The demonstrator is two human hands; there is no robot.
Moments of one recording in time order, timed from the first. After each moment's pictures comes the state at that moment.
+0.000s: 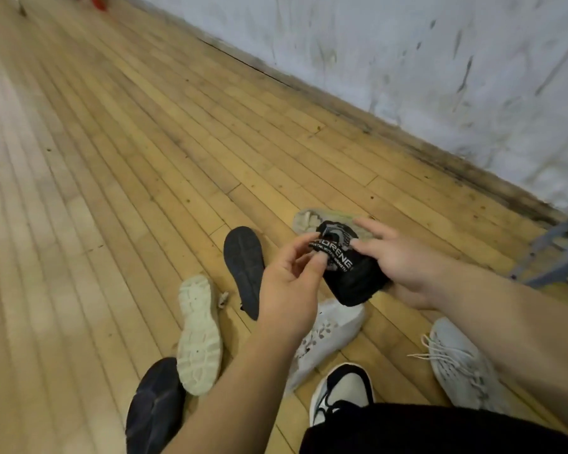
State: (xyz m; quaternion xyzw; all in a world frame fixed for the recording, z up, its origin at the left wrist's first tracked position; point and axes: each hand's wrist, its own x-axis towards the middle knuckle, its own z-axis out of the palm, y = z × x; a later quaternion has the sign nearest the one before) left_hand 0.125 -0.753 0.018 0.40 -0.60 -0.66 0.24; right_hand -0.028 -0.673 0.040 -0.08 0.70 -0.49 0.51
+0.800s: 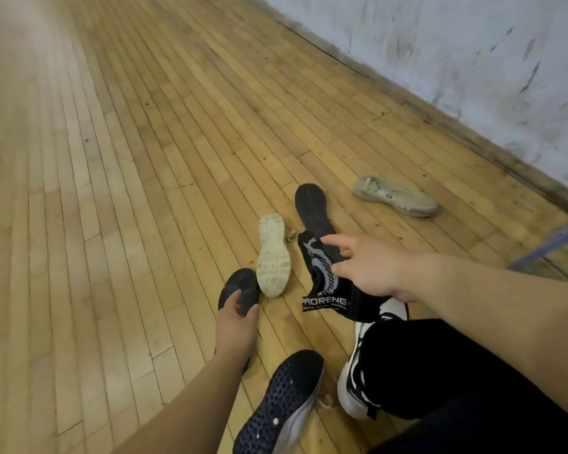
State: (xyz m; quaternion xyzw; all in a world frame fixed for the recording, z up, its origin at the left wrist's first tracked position) left_hand 0.440 -0.729 -0.051 0.68 -0.57 -0.45 0.13; right_hand 0.194 -0.652 0.135 -0.38 0.76 -0.20 0.49
